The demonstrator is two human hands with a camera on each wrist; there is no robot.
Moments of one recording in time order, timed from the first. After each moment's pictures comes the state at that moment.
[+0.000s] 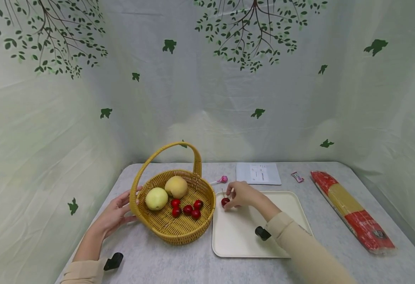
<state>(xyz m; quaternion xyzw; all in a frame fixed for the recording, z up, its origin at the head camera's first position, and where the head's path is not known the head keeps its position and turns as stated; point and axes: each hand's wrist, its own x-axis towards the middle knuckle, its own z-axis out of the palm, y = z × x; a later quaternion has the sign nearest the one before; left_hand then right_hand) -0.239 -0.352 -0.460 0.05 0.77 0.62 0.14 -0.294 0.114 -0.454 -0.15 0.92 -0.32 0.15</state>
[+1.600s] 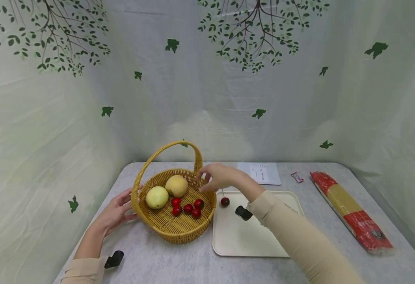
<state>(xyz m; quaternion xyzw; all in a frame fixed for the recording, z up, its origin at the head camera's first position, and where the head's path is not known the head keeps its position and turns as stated) -0.239 -0.352 -0.463 0.05 0.77 0.63 0.13 -0.297 0.054 -0.352 -0.34 0.89 -0.25 0.17</state>
